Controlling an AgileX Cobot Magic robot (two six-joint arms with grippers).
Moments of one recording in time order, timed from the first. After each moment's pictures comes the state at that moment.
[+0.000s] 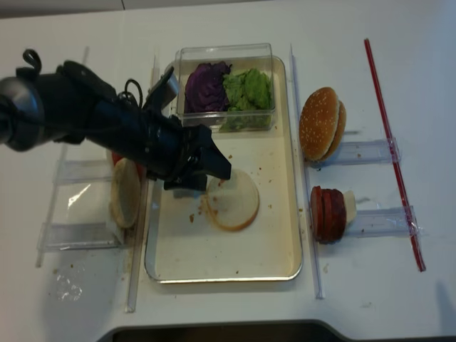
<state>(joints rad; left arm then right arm) -0.25 1.76 -1.01 -1.05 0.99 0.63 -0.11 -0.02 -0.47 0.12 1.14 -0.05</state>
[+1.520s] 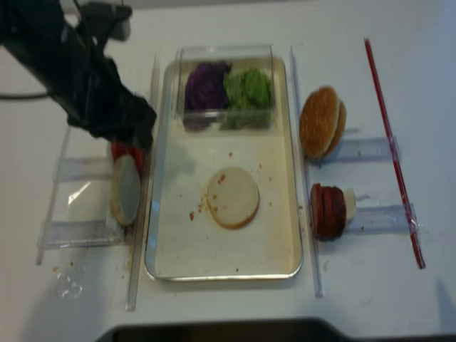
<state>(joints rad) -0.24 1.50 -1.27 -0.12 1.19 0.13 -0.11 -0.02 -0.47 0.12 1.14 -0.05</state>
